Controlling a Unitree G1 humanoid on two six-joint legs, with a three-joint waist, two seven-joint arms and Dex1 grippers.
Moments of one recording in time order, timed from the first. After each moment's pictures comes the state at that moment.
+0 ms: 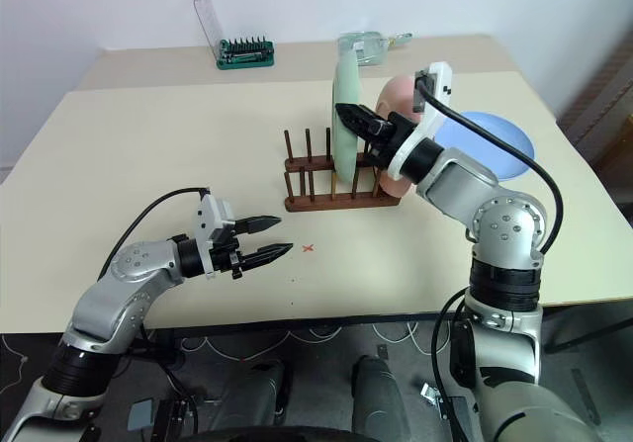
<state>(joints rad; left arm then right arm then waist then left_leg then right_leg) -0.20 0.52 -0.10 -0.28 -0.40 0.38 -0.86 -0.68 -0.36 -0.24 -0.20 1.19 0.96 0.08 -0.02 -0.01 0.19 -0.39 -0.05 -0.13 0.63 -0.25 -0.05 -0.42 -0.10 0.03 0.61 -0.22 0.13</state>
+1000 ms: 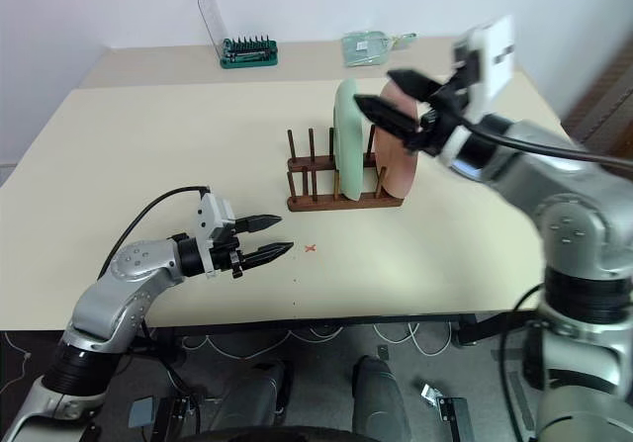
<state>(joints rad) -0.20 0.52 -0.10 -0.29 -0.40 0.39 -0.86 -0.65 -0.85 -0.29 -0.36 0.92 0.78 0.53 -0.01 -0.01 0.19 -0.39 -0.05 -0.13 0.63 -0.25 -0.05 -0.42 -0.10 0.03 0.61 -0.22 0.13</state>
